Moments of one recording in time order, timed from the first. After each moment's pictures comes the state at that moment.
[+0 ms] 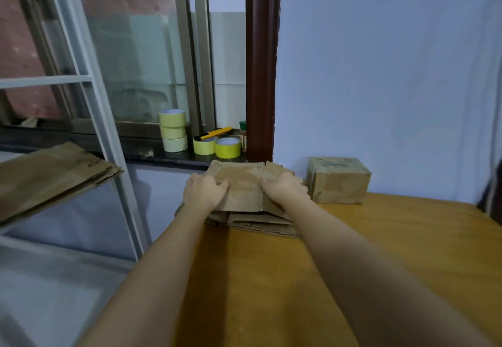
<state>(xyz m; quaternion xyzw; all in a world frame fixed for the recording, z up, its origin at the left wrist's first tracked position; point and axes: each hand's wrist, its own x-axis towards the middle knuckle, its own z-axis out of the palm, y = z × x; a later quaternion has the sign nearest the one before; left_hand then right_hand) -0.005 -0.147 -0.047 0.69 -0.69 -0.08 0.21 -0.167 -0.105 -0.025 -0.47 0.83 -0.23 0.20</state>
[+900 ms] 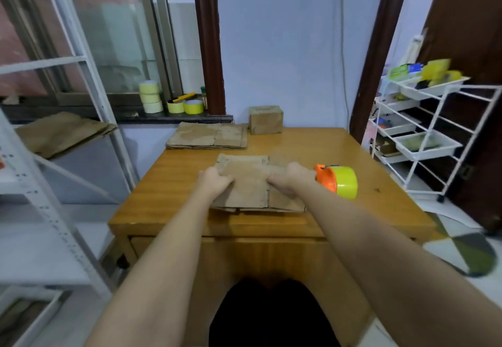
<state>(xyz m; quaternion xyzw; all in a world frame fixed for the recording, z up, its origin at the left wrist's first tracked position) -0.019 0.168 -0.051 0.62 -0.68 -0.32 0.22 -0.195 0.248 -0.027 -0.43 0.87 -0.16 0.18</state>
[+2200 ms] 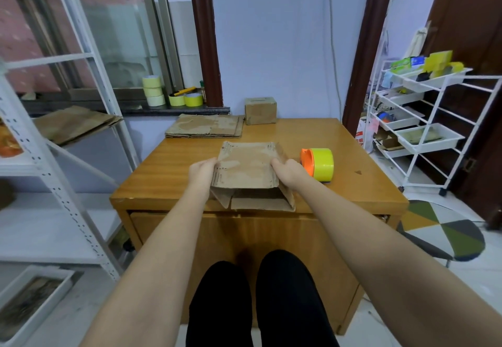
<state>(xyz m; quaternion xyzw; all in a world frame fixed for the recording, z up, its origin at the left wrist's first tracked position) -0.028 0.256 -0.046 0.57 -0.44 -0.53 0.45 -0.215 0.310 -0.046 -0.48 0.78 -0.30 0.27</state>
